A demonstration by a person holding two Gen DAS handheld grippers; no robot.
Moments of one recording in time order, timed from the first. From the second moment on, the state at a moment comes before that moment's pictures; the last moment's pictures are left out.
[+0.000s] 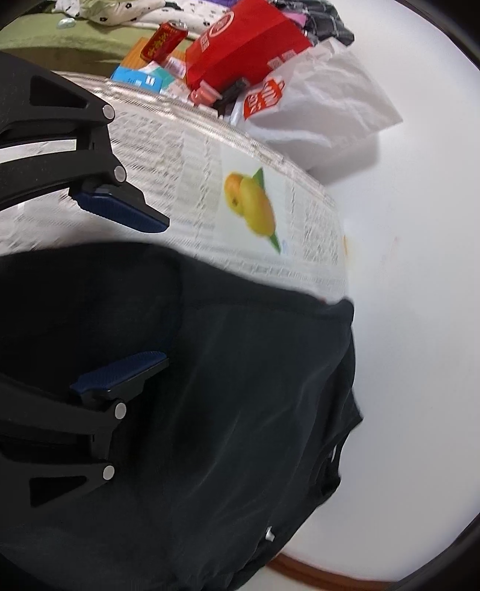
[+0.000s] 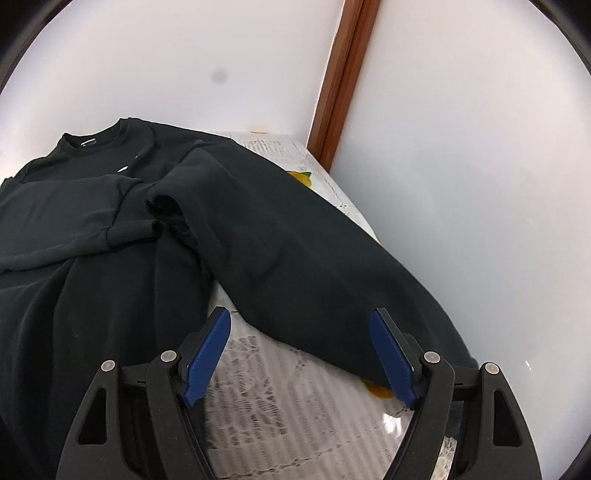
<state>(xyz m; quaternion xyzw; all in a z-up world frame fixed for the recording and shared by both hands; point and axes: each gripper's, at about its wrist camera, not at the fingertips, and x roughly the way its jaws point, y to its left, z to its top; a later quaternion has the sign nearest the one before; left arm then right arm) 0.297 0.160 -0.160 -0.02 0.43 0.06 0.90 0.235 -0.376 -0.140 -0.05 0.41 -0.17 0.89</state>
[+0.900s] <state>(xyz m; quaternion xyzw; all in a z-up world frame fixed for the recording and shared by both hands) 0.158 0.149 -0.176 -0.03 0.45 0.01 0.89 0.130 -0.498 -0.173 0.07 0.44 -0.23 0.86</state>
